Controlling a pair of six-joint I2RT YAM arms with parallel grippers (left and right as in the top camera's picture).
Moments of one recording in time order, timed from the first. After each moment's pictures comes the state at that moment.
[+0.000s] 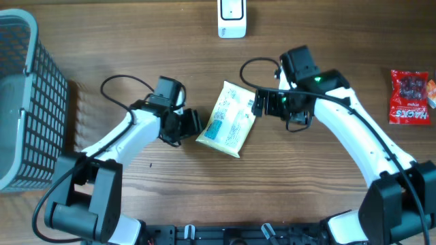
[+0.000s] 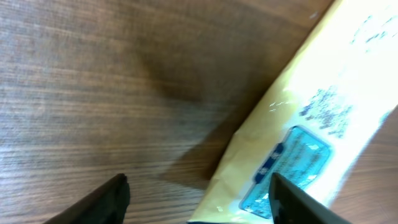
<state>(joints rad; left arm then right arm) -0.28 1.67 0.91 -0.54 0.34 -0.57 0.32 1.63 1.20 -0.90 -0.25 0.45</state>
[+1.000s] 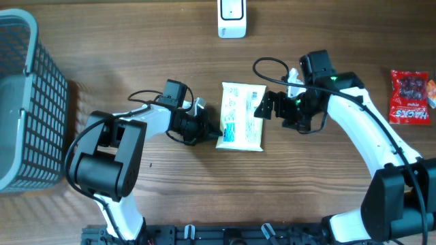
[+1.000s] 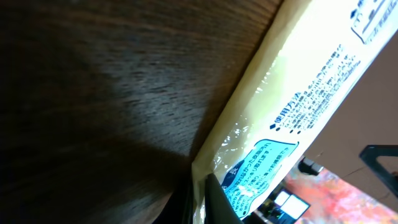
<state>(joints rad) -0.29 1.95 0.92 -0.29 0.86 -0.69 0.18 1.64 1.17 -0.94 -0.49 0.33</state>
